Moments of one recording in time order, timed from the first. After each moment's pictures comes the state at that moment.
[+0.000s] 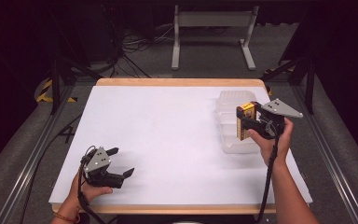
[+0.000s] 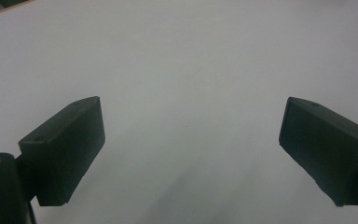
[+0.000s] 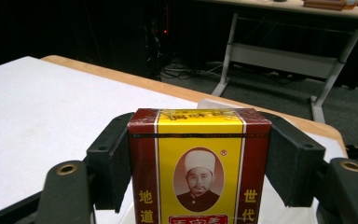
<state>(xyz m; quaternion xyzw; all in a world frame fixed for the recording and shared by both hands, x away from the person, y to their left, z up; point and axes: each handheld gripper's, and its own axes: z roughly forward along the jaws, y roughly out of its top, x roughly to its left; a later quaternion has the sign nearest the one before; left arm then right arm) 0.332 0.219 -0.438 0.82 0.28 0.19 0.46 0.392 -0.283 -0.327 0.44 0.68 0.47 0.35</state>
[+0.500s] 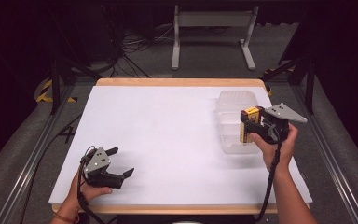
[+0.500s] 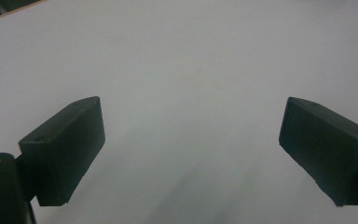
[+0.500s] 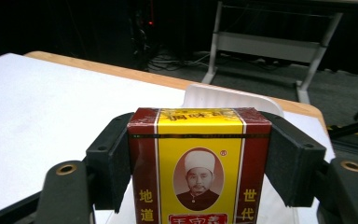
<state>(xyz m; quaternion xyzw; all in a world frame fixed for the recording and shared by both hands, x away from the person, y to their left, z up) 0.330 0.219 -0.437 0.82 0.28 0.19 0.46 0.378 -0.283 -0.328 0.48 0.67 0.44 0.36</state>
